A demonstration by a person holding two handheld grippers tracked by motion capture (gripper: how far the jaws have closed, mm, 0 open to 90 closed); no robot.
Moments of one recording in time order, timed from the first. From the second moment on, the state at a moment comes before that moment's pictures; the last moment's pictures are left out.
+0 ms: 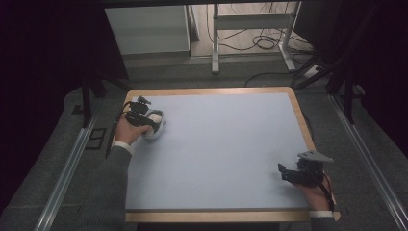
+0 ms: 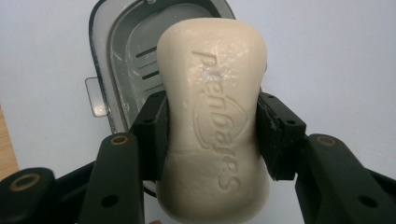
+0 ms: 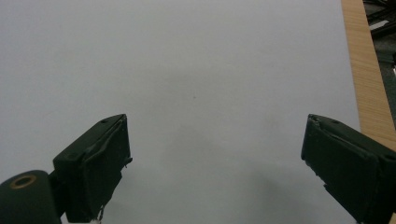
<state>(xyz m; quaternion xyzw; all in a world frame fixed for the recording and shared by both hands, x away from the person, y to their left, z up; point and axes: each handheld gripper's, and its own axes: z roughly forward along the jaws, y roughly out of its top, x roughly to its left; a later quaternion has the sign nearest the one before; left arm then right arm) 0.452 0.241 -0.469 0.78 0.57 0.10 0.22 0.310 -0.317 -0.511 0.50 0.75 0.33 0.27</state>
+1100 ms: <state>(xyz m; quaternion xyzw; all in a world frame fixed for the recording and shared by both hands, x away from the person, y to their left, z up) 0.432 0.224 -0.454 0.79 0.54 0.10 0.27 0.310 -0.314 -0.513 0.50 0.75 0.33 0.26</state>
